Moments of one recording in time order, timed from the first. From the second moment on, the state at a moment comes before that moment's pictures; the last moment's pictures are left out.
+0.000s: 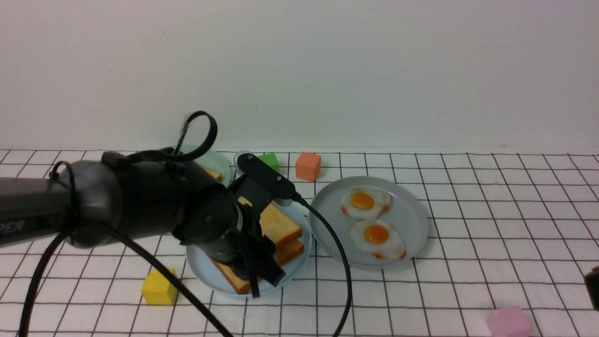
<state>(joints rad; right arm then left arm) 0.55 0.76 -1.06 0.27 1.15 0.01 -0.57 1.74 -1.06 0.20 0.43 -0.03</state>
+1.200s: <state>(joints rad) 0.55 0.17 -0.73 -0.13 1.08 0.44 -0.57 0.21 -0.02 -0.15 -0.07 -0.09</state>
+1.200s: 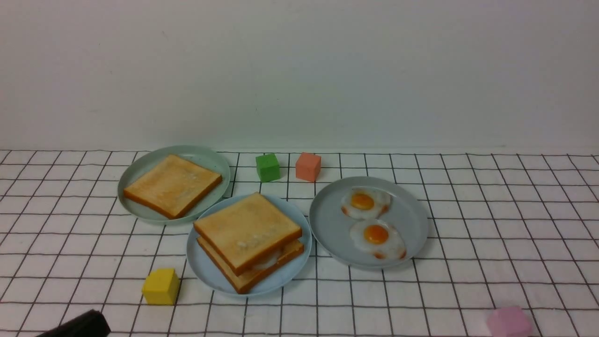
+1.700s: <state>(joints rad) 0.55 0.15 -0.51 -0.15 1.06 0.44 -0.57 0.21 0.03 -0.16 0.09 -0.09</state>
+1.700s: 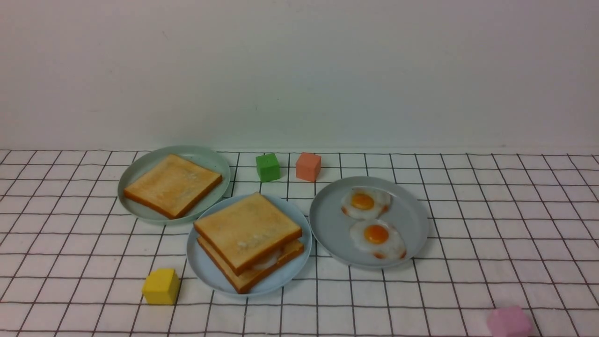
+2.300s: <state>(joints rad) -0.01 0.00 0.00 0.04 0.42 0.09 -0.57 0.21 0.03 -0.16 0.11 -0.09</state>
